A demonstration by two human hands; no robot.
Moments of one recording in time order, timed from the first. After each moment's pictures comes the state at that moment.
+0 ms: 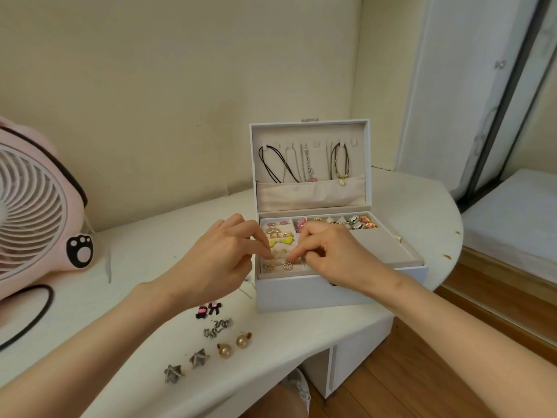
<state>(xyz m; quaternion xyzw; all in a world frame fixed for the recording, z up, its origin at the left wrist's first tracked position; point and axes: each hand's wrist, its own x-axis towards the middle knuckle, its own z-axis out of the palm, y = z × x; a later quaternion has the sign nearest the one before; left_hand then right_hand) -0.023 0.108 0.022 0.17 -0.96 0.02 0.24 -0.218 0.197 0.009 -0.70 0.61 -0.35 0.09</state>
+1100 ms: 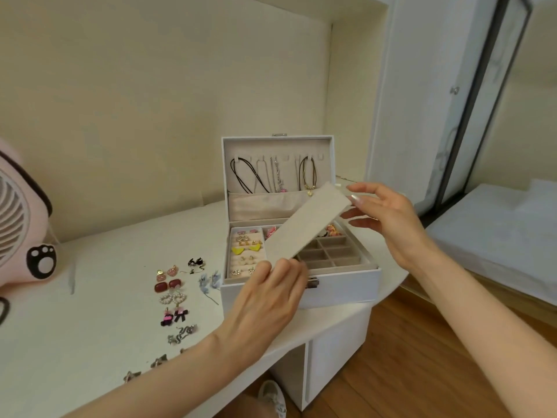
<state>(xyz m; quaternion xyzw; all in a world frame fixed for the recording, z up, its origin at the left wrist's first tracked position) -0.092 0.185 -0.033 0.18 -0.86 0.42 0.22 -0.303 0.249 0.049 -0.45 0.56 -0.67 0.21</state>
